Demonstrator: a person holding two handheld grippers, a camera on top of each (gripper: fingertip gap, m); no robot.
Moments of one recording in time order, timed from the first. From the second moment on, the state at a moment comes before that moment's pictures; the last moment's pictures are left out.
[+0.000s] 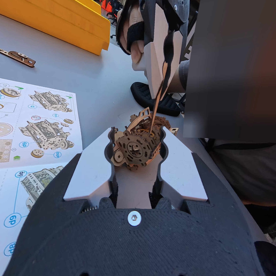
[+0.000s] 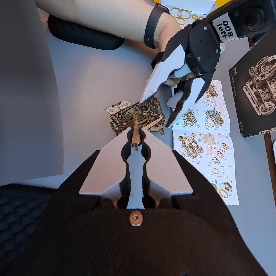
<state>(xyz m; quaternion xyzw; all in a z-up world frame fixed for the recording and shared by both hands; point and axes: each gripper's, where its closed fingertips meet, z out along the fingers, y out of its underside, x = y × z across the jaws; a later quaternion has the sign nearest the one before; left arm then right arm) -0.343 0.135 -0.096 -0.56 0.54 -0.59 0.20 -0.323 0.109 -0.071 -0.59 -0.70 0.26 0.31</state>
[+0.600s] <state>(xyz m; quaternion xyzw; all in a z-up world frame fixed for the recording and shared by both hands) -0.342 0.133 -0.104 -0.57 0.55 -0.58 0.19 -0.321 0.093 -0.075 -0.58 -0.71 0.29 0.27</state>
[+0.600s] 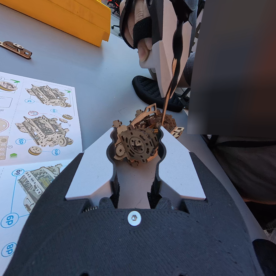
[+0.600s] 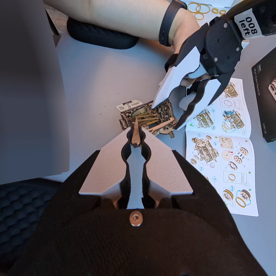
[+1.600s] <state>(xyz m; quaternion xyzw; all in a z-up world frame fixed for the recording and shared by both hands) -0.341 0.131 -0.106 -0.57 0.56 -0.58 0.18 -0.322 0.084 -0.066 -0.58 -0.68 0.36 0.27</state>
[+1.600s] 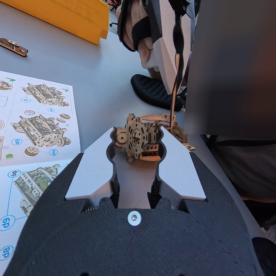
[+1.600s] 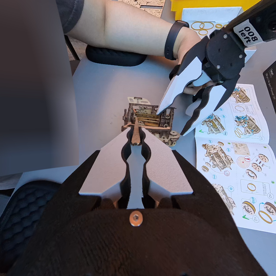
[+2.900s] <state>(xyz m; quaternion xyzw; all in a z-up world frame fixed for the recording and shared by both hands) -0.344 0.068 -0.089 -0.49 0.75 -0.26 0.37 -0.320 0.076 -0.072 -0.62 -0.66 0.34 0.25</state>
